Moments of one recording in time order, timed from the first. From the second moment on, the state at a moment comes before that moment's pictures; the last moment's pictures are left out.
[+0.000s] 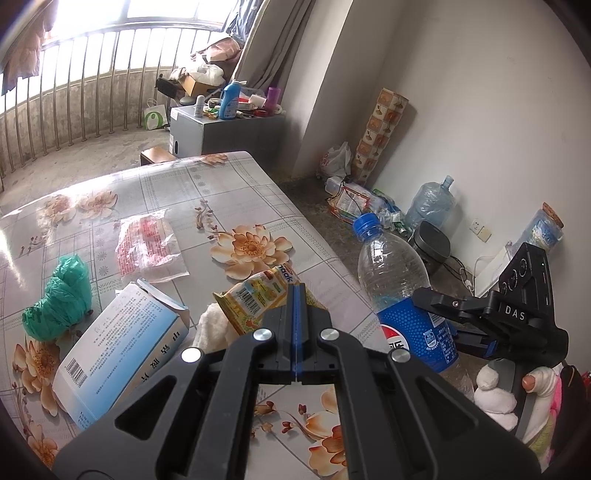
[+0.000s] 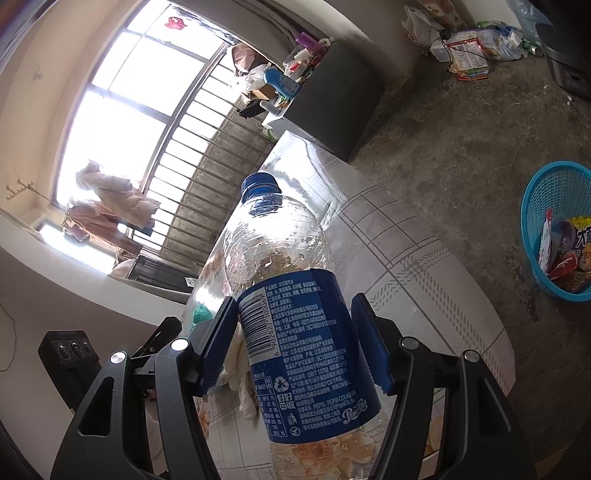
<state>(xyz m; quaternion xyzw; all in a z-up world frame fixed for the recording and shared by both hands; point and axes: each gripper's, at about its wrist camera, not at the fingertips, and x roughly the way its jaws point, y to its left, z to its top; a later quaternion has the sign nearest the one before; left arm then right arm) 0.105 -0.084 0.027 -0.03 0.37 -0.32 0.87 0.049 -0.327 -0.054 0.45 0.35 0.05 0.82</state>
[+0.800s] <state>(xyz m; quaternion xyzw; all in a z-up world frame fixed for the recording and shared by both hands) 0.110 -0.388 -0.032 0.13 0.49 -0.52 0.69 -0.099 -0.522 -0.108 0.56 0.26 -0.23 0.75</state>
